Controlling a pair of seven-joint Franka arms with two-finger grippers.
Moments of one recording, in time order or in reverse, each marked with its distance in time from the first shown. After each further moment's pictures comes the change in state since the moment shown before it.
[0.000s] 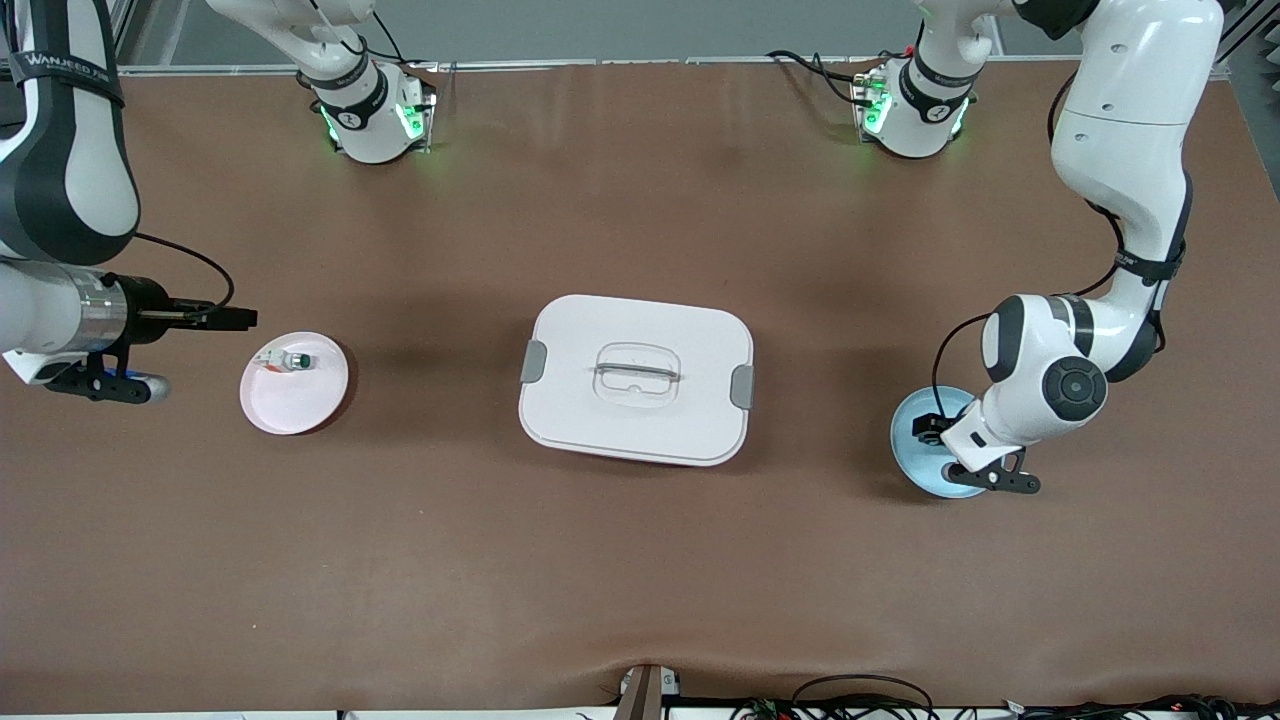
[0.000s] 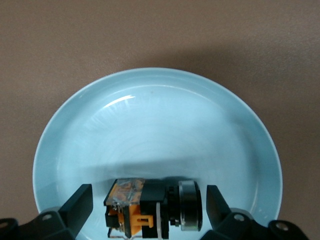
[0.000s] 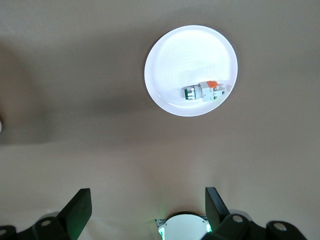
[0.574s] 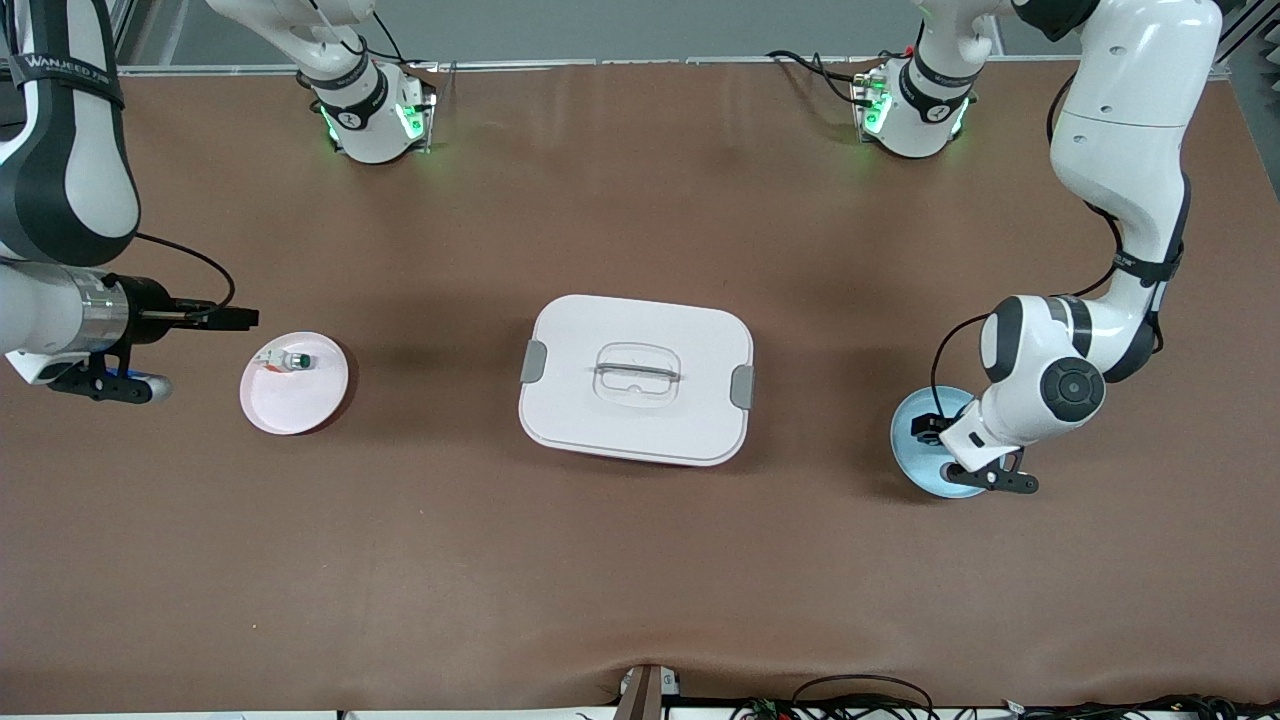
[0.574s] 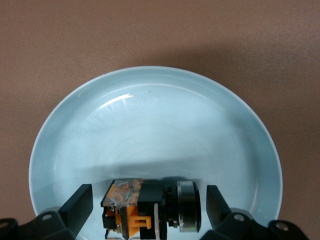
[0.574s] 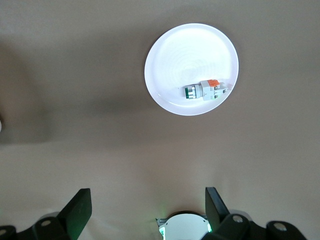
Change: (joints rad) left arm -0.001 0.003 -0.002 0.000 0.000 0.000 0.000; right arm 0.000 0.000 0.001 -0.003 -0.009 0.001 -0.001
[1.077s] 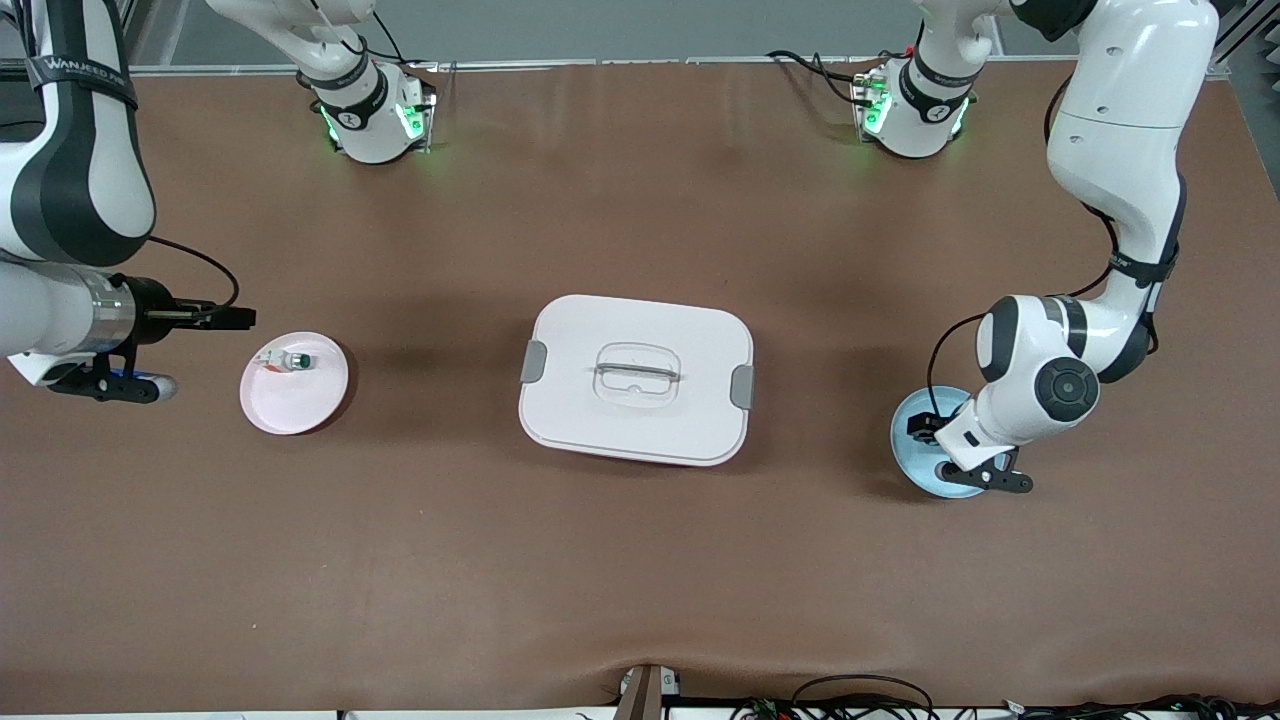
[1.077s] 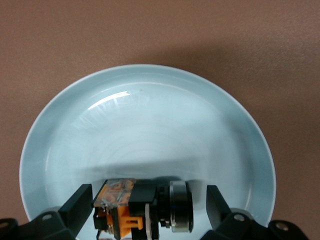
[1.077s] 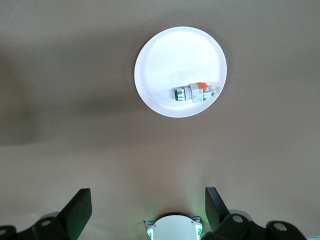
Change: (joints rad) left arm -0.004 0.001 -0.002 -0.003 0.000 0.000 0.000; right arm 0.007 0.000 0.010 -0.003 -0.049 0.003 -0.002
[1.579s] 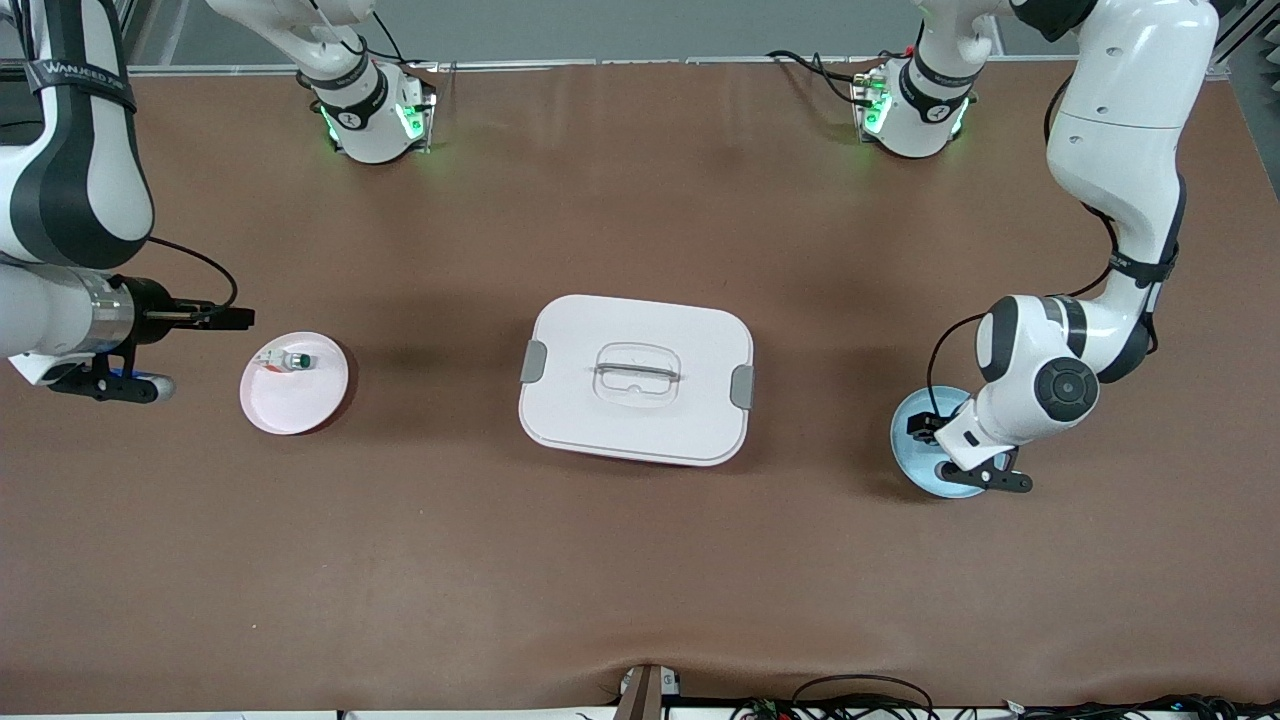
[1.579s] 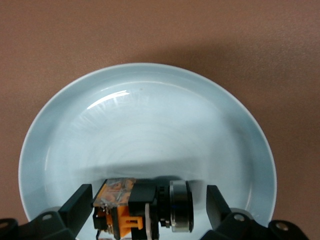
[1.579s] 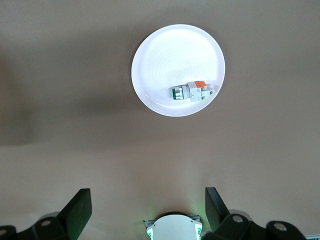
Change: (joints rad) left arm 0.000 0.001 0.000 -0.001 0.000 0.000 0.000; right arm -0.005 0.000 -0.003 -0.007 0.000 0.004 -0.001
